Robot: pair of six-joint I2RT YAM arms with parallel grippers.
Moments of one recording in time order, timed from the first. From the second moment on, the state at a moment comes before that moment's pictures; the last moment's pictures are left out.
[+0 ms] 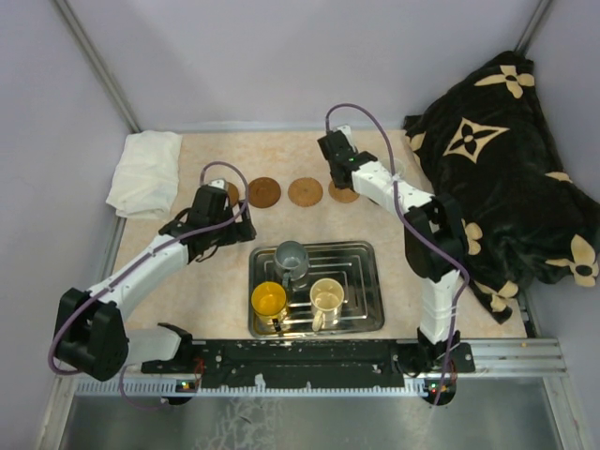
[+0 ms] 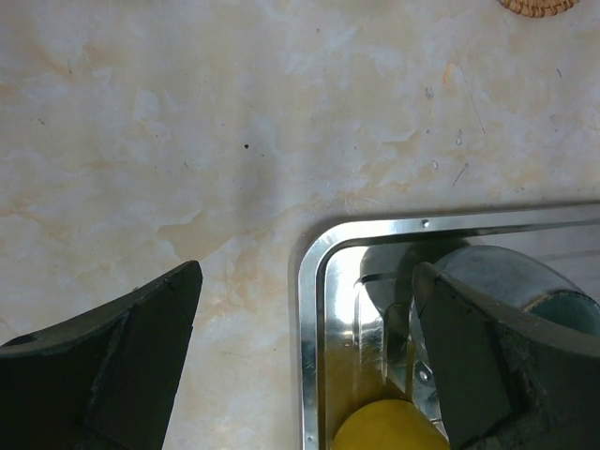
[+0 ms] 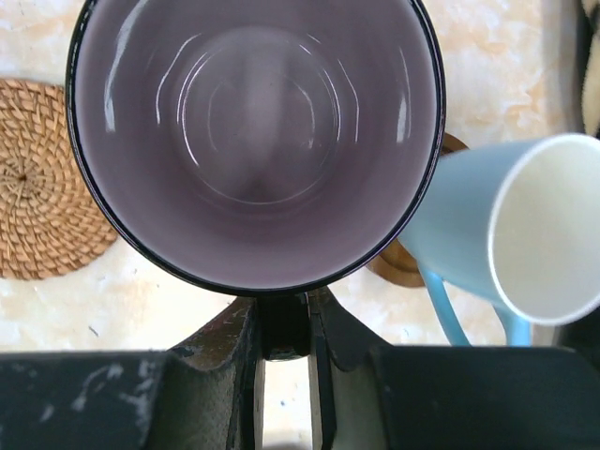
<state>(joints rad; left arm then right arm) -0.43 1.25 0.81 -0.38 -0.12 -0.49 0.54 1.96 1.61 -0.54 0.49 0.17</state>
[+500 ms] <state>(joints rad) -0.43 1.32 0.87 -0.37 -0.13 -0.48 0.51 2.05 1.63 -0.49 0.44 0.18</state>
